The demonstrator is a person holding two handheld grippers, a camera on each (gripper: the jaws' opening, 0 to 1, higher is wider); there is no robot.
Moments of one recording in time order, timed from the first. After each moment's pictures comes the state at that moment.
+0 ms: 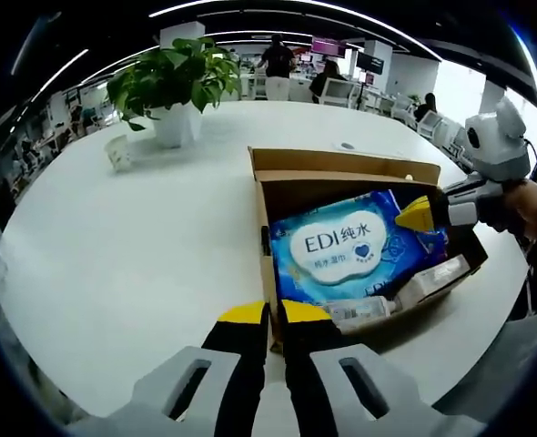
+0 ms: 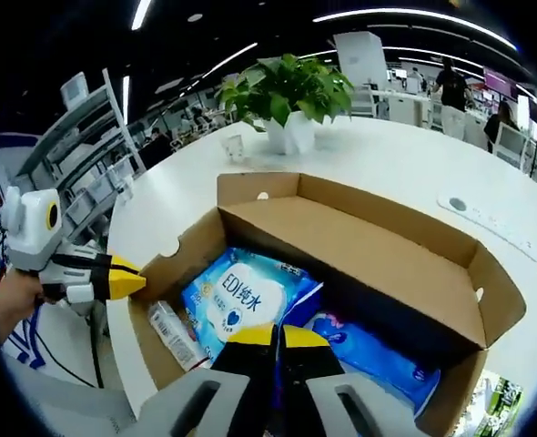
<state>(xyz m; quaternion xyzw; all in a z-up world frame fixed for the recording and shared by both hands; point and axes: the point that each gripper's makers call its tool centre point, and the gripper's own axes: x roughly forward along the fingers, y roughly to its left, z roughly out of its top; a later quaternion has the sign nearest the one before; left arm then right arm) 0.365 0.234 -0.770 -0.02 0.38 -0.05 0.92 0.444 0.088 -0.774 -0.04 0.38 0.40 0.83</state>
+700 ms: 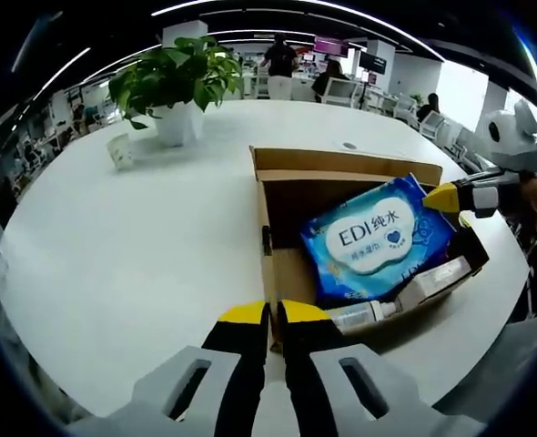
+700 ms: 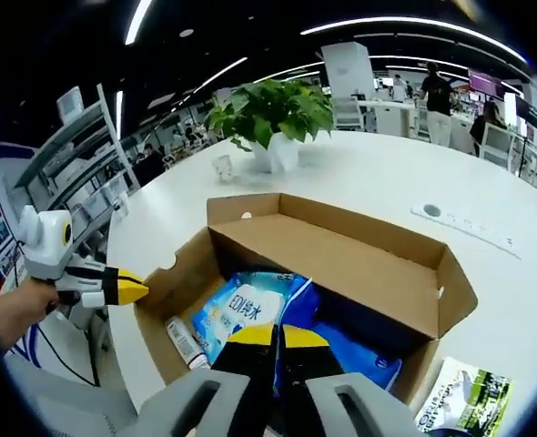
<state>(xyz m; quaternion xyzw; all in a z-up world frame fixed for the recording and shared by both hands) 0.366 0.231 -0.769 -0.02 0.38 -0.05 0.92 0.447 0.053 -0.754 -0.02 0.36 0.38 0.85</state>
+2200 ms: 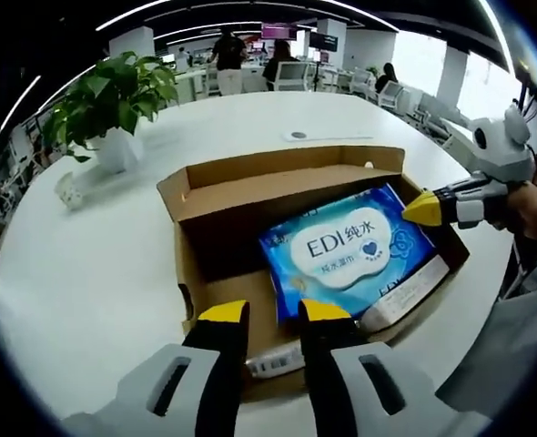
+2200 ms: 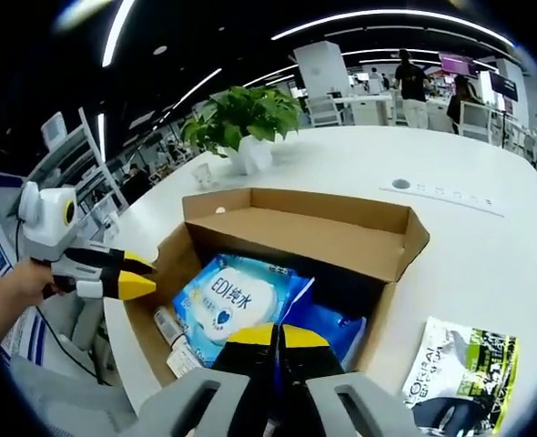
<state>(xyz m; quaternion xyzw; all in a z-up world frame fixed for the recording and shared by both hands) 0.399 0.171 -0.769 0.03 0.41 -0.15 0.90 0.440 0.011 -0.776 0.03 0.37 0.35 0.86</state>
